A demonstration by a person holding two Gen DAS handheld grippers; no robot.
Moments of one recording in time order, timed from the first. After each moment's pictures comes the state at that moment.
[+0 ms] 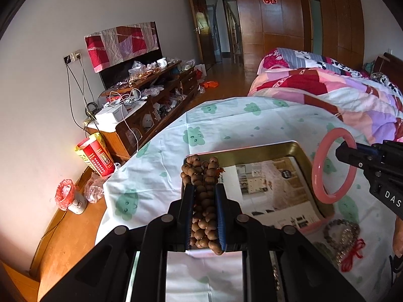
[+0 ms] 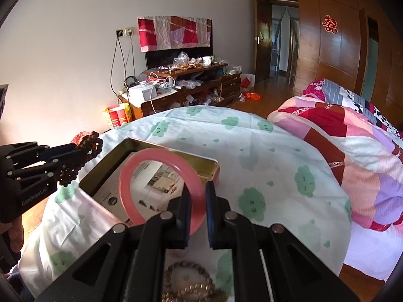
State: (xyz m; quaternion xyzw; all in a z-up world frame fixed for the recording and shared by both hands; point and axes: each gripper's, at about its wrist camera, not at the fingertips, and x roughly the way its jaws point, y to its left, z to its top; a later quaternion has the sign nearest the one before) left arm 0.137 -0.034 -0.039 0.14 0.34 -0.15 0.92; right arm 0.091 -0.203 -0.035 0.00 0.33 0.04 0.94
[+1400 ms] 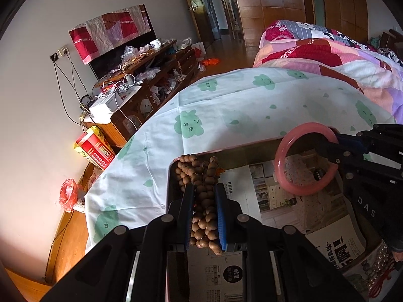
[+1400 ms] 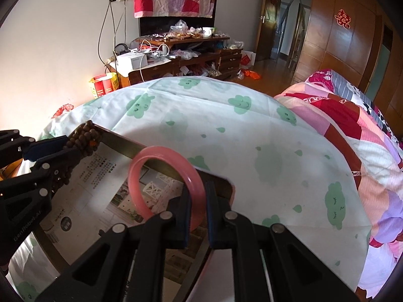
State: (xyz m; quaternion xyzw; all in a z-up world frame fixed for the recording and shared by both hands) left arm 0.209 -0.067 -0.091 0.19 0.39 -0.14 0.89; right arm 0.184 -0.190 -0.084 -0.05 0.41 0.02 0.91
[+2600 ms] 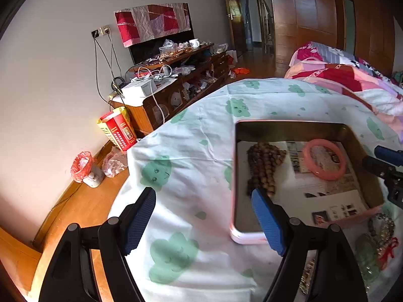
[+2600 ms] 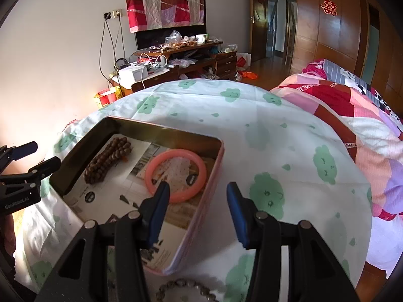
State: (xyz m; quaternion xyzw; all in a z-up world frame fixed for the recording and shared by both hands) left arm 0.149 0.014 -0.083 0.11 0.37 -0.07 0.92; right arm 0.121 -0.204 -0.077 0.01 0.38 0.03 0.92
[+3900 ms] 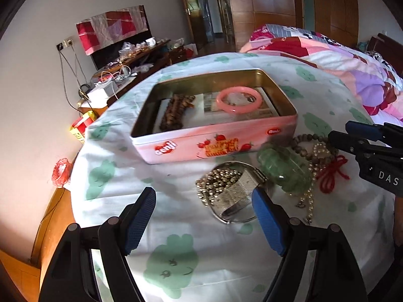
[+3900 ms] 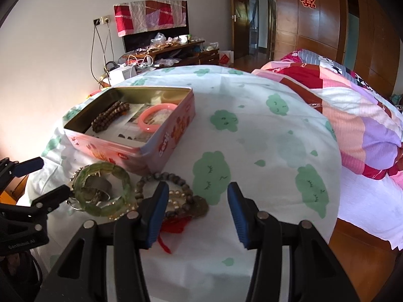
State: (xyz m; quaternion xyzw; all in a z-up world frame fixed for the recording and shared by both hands) left arm 0.032 -0.051 -0.111 0.16 0.39 -0.16 0.89; right arm 0.010 -0.229 -0.097 0.03 0.38 -0.01 0.92
